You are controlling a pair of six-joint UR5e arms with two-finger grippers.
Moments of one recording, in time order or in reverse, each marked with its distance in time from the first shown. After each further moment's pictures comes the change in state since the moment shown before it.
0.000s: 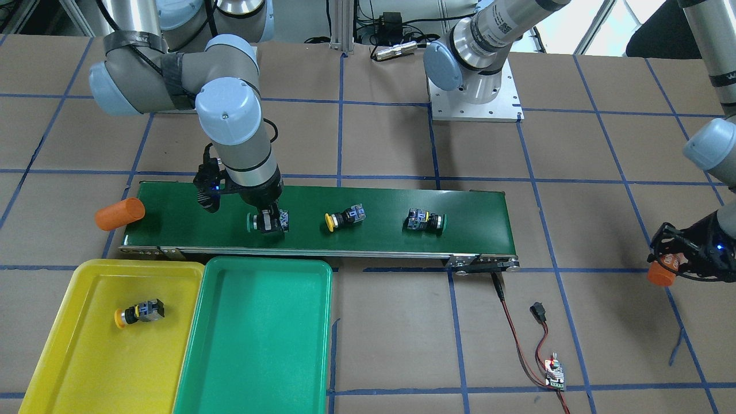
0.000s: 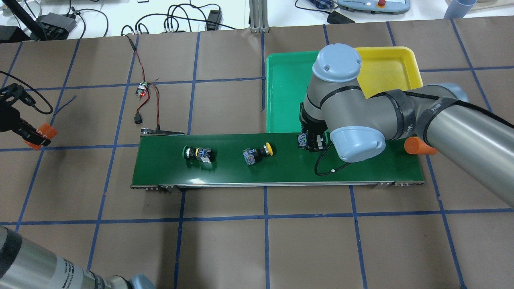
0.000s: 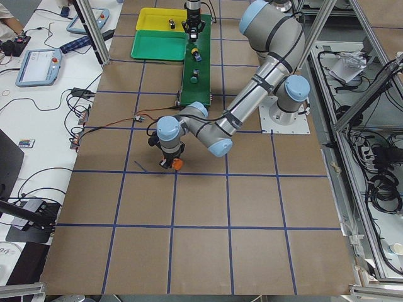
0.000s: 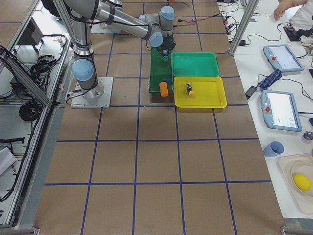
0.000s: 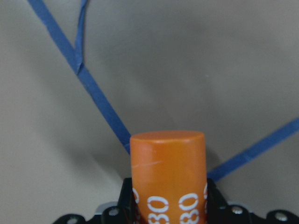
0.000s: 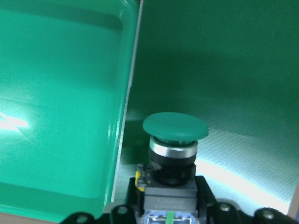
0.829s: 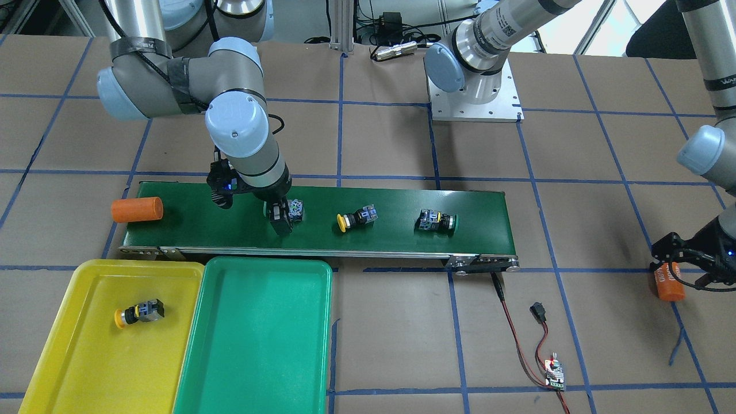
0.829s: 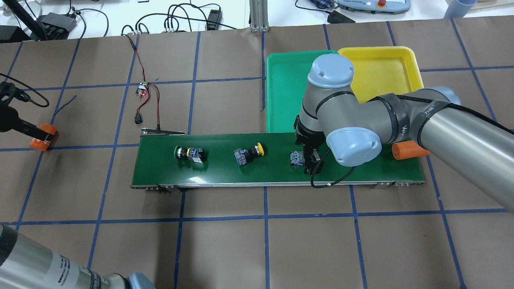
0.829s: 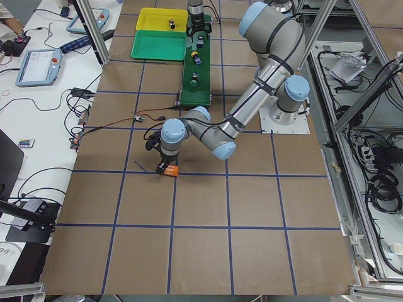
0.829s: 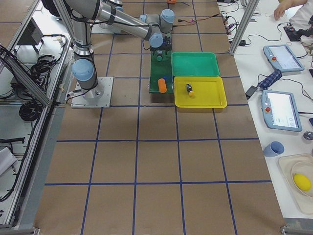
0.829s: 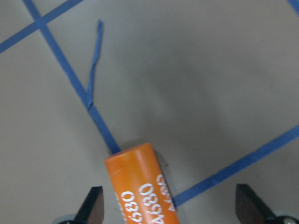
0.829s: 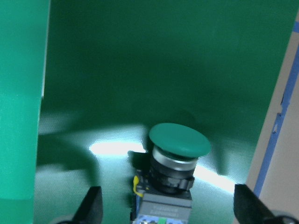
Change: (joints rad) left arm 0.075 -0.085 -0.027 0.235 -0.091 -0.201; right arm 0.029 0.019 0.041 0.118 0.056 0.017
